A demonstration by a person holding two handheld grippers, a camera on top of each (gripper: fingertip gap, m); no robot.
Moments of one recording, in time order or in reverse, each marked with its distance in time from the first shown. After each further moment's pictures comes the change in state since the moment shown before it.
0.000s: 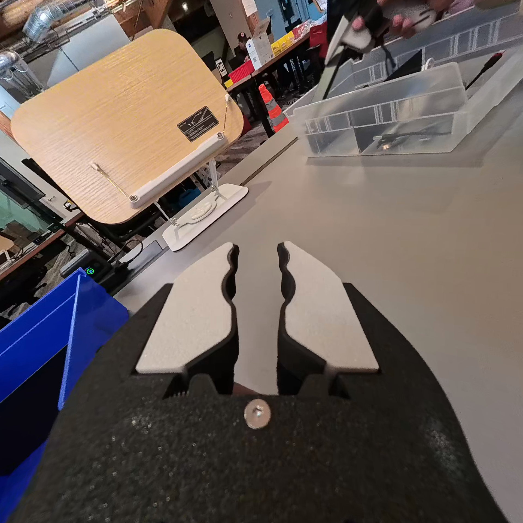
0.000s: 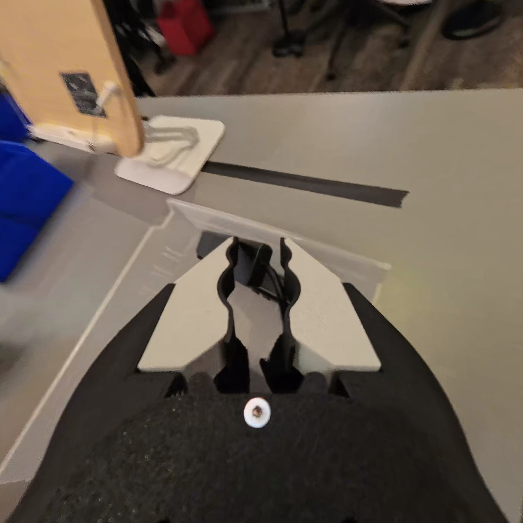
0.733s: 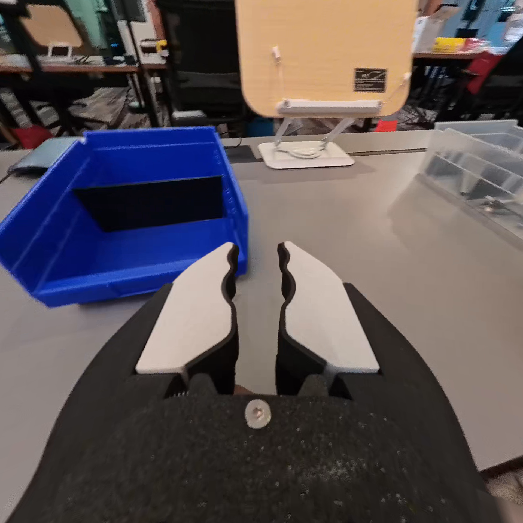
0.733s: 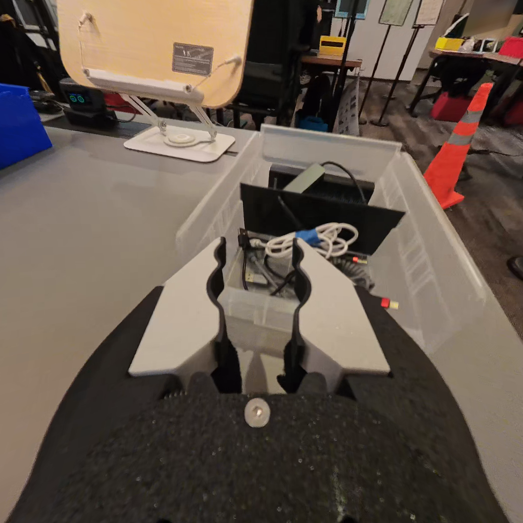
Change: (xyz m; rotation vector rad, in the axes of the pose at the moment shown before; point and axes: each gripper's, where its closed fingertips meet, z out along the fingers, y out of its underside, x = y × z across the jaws) left arm -0.105 0.062 -0.128 -0.154 -0.339 -0.584; right arm -0.162 0.165 -0.123 0.391 0.392 -0.250
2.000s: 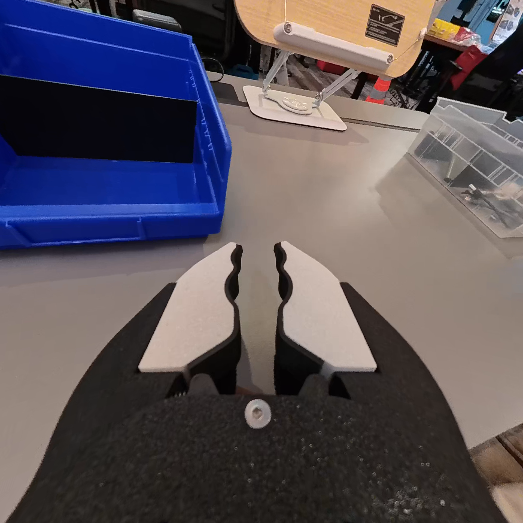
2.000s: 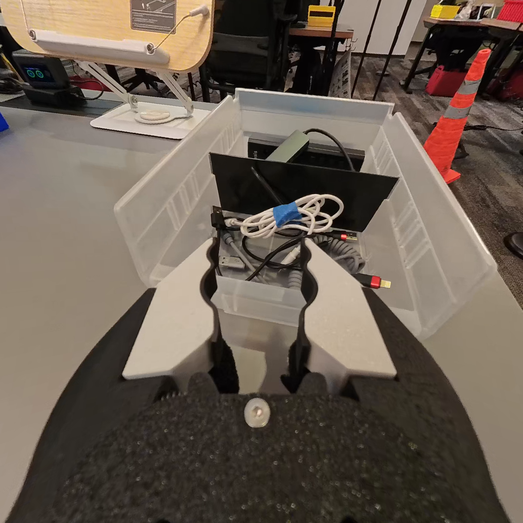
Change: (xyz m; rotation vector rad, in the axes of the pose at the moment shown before) left arm 0.016 0.048 0.024 -0.127 0.078 -0.148; right arm 0.024 0.030 0.016 -0.049 0.032 0.029
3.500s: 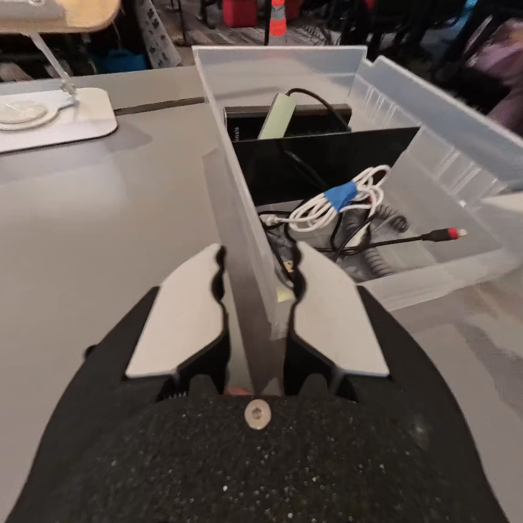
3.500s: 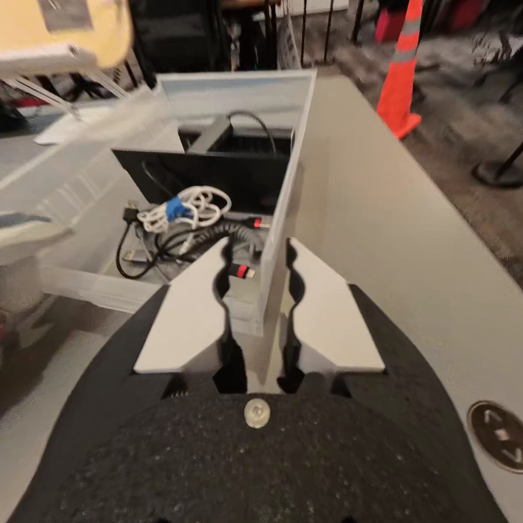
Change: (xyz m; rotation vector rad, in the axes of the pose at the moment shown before) left arm 0.337 0.026 0.174 -0.098 0.212 0.222; right arm 0.032 0.023 -0.037 -0.063 0.156 0.177
